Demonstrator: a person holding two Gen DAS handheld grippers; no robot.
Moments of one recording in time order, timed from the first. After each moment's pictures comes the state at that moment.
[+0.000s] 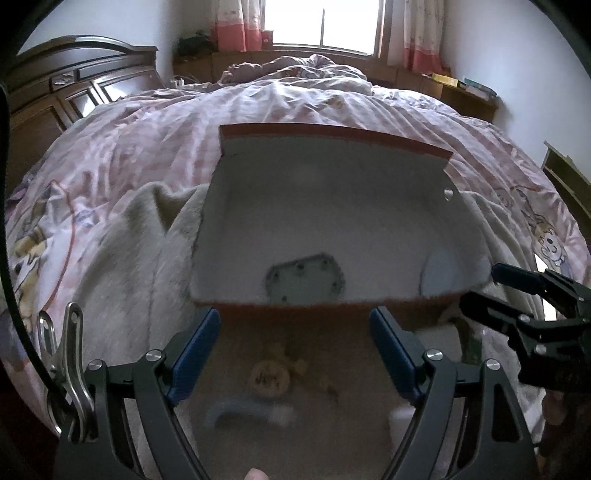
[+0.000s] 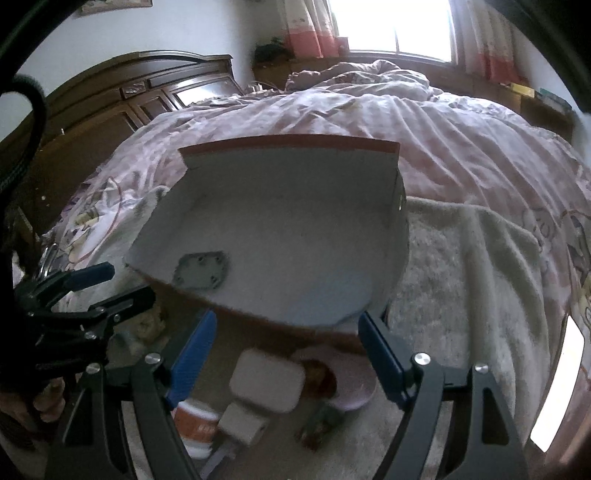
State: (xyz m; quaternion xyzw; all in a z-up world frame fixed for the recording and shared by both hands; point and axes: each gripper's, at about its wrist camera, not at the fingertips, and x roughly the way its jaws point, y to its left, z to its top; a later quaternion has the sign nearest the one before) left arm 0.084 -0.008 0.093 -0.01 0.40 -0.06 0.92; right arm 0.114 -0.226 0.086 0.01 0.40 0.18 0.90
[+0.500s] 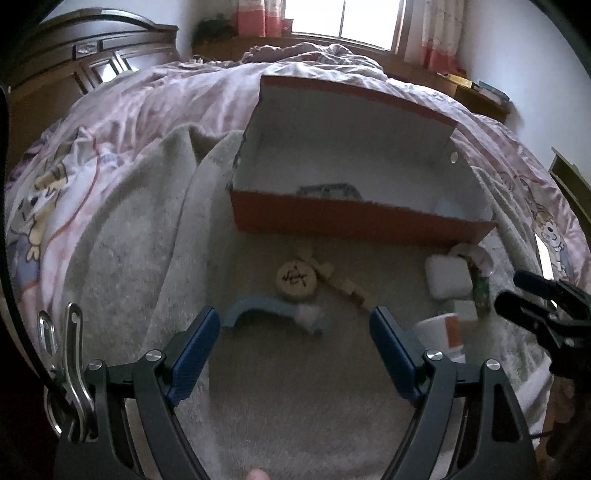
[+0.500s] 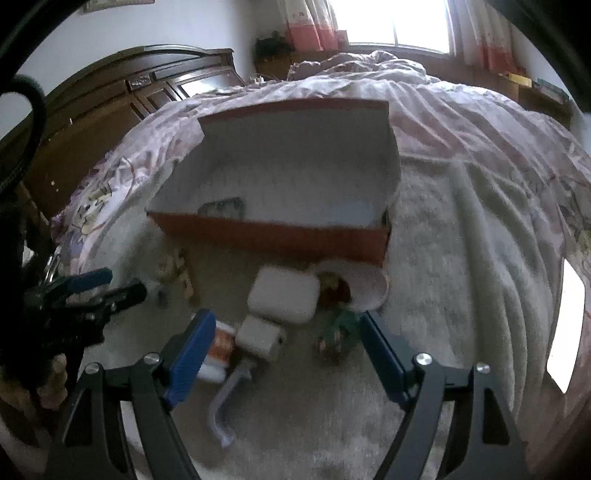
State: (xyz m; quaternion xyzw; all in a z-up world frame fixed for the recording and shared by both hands) left arm 0.030 0.017 0.058 -0.04 0.42 -0.04 0.90; right arm 0.050 -0.232 0.062 0.01 0.41 0.18 0.89
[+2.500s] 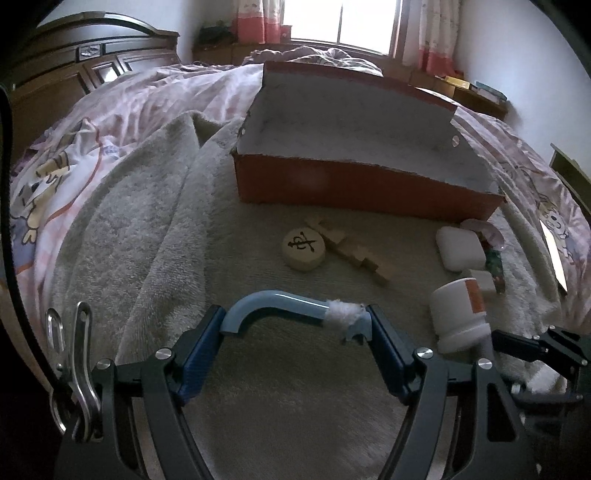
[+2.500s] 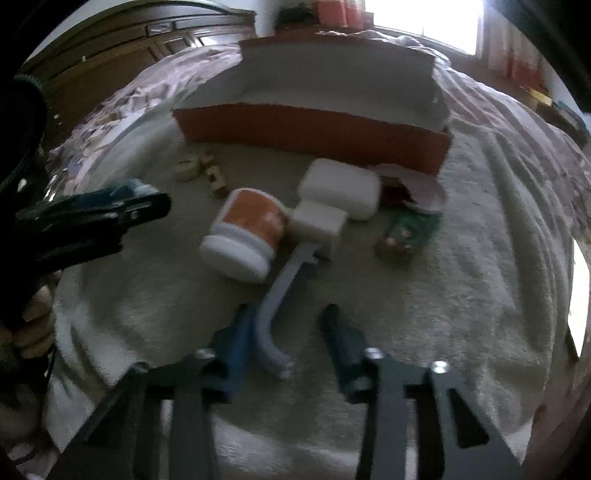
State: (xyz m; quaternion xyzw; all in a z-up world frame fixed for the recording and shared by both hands) left arm 0.010 0.016 0.032 -0.03 0.40 -0.04 0.91; right arm 0.007 -0.189 0.010 -0.06 0.45 0.17 0.87
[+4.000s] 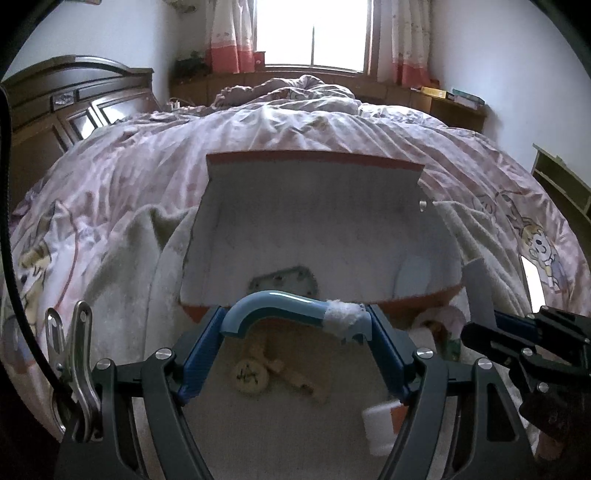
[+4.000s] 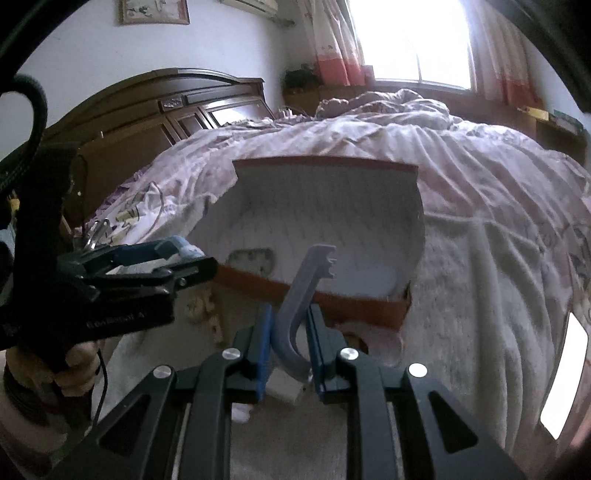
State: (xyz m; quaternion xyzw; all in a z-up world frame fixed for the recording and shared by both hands) left arm 0.067 -0.029 0.109 0.01 0.36 -0.07 0.93; right arm 0.059 -0.220 0.100 0.00 0.33 0.23 0.92
